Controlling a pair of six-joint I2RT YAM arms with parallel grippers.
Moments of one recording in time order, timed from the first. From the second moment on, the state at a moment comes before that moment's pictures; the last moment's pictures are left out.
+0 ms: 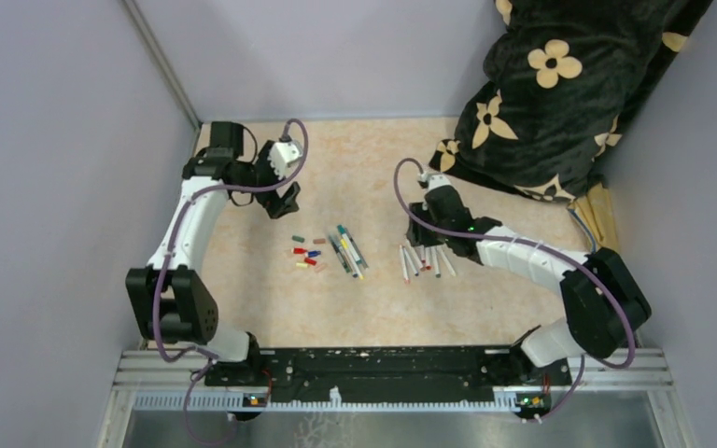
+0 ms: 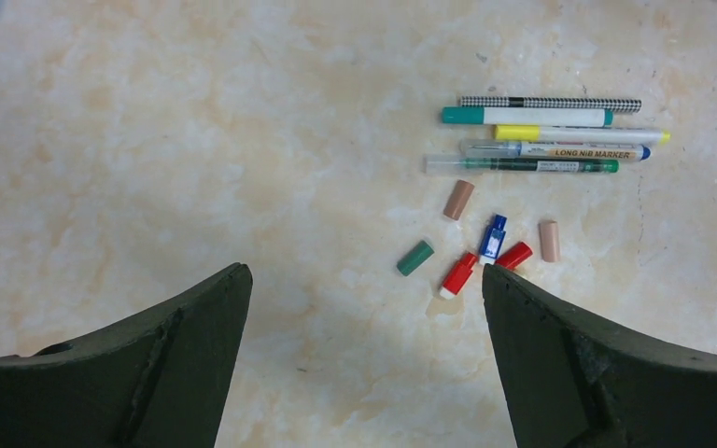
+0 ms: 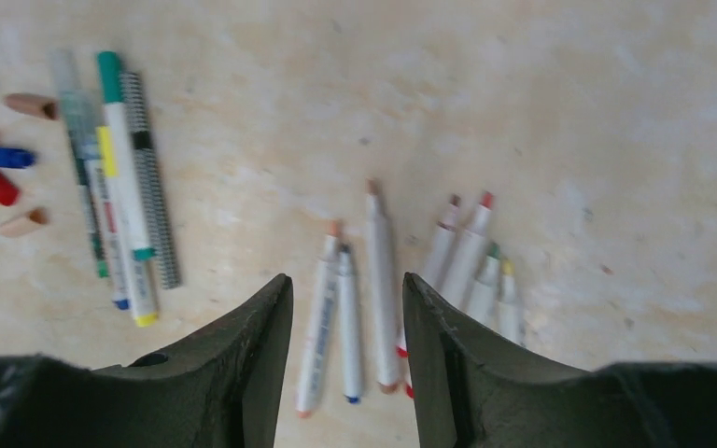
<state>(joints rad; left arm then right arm) -0.06 1.53 1.35 -0.83 0.60 0.90 0.61 1.43 0.80 -0.14 0.09 0.39</state>
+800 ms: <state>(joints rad) 0.10 1.27 1.23 -0.70 0.70 0.75 0.90 1.88 1.13 -0.12 0.08 0.32</state>
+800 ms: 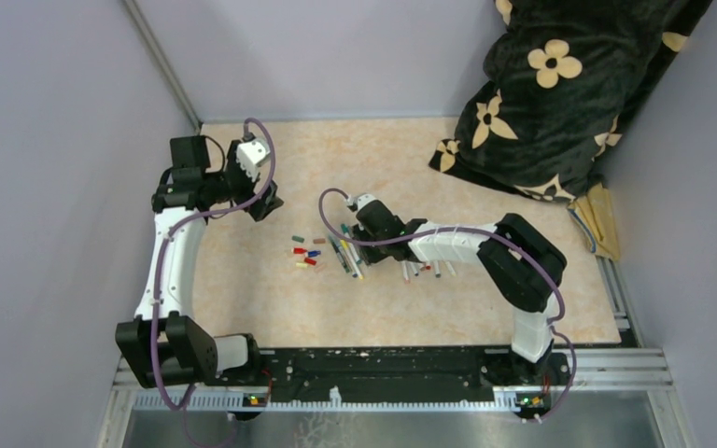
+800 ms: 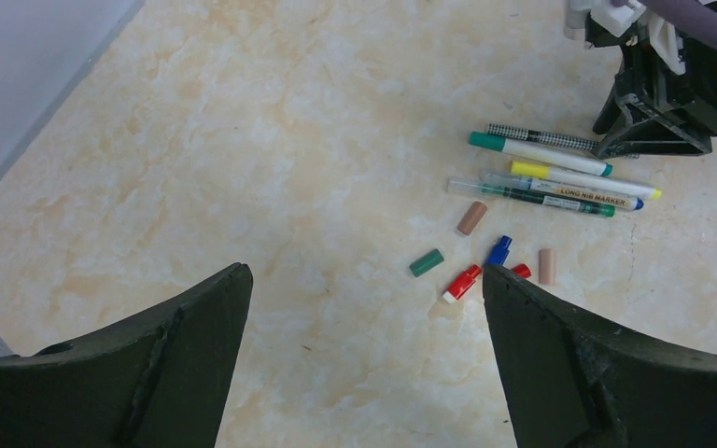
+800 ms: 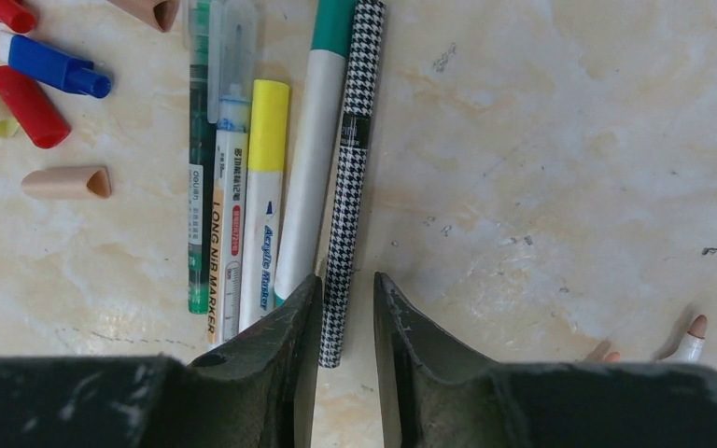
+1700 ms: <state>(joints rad) 0.10 1.38 1.07 -0.80 0.82 0.88 0.90 1.85 1.06 -0.06 0.18 0.31</state>
